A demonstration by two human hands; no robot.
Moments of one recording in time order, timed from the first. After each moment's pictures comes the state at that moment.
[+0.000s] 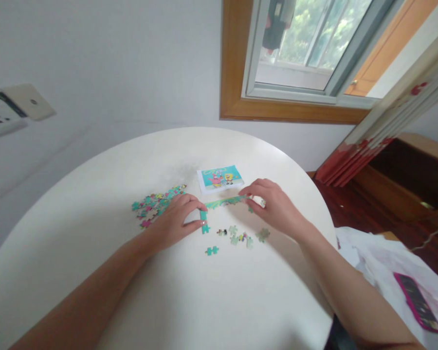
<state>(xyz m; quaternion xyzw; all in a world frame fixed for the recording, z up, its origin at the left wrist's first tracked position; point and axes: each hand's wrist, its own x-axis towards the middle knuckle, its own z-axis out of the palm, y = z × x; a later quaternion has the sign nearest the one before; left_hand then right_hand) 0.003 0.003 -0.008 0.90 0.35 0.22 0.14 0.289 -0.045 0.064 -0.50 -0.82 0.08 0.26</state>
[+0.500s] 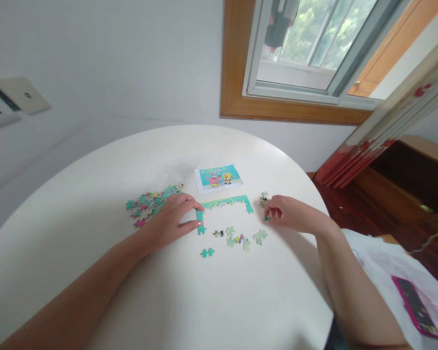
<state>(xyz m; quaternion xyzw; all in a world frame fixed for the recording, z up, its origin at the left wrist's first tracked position) 0.004 0.002 -0.005 0.90 0.36 0.21 0.15 0.346 -0.043 0.061 -0.57 -0.79 0.23 0.02</state>
